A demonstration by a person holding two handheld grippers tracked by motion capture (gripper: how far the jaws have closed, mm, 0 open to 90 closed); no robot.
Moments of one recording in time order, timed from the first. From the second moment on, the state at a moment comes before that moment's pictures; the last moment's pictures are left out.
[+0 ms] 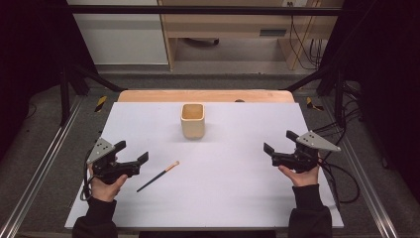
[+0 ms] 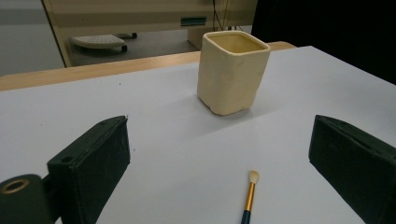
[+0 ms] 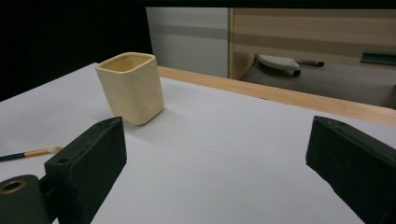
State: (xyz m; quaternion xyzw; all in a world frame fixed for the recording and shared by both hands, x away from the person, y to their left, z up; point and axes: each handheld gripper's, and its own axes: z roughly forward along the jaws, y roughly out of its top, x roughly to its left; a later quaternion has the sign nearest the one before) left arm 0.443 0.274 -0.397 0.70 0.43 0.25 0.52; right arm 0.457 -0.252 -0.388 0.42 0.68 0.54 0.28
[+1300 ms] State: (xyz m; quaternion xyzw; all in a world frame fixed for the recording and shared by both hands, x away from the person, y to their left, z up) left arm 0.451 0.260 -0.418 0.80 0.38 0.18 0.42; right arm 0.452 -0.236 -0.392 0.42 0.71 0.50 0.28
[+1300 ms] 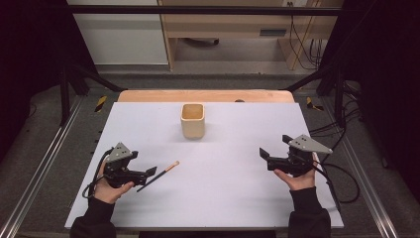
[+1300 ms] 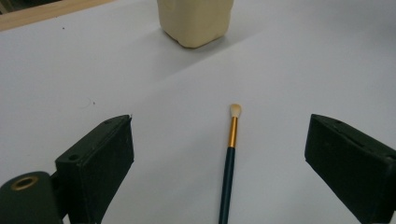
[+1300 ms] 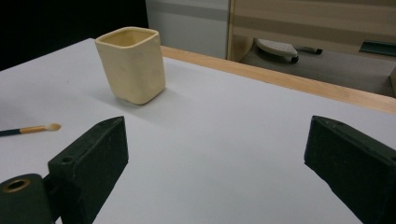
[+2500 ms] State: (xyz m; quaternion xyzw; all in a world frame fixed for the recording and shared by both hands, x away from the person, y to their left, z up) left arm 0.461 0.229 -0.458 0.89 0.33 0.14 0.28; right arm 0.455 -0.229 -0.399 0.42 0.73 0.47 0.27
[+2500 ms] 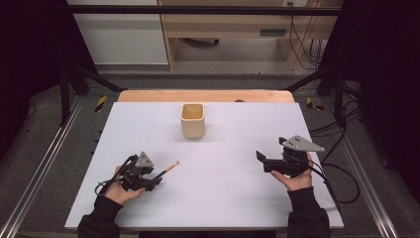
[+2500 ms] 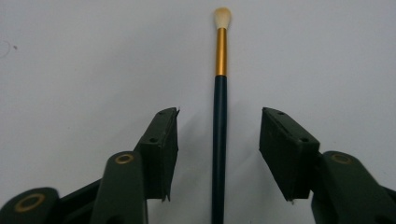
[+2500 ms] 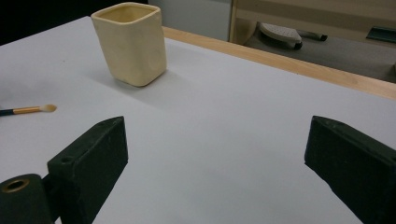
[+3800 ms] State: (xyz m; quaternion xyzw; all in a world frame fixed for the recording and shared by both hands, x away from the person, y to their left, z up) left arm 0.462 0.223 -0.457 0.88 0.37 0.13 0.26; right arm 0.456 -0.229 -0.400 0.42 0.73 0.46 0.27
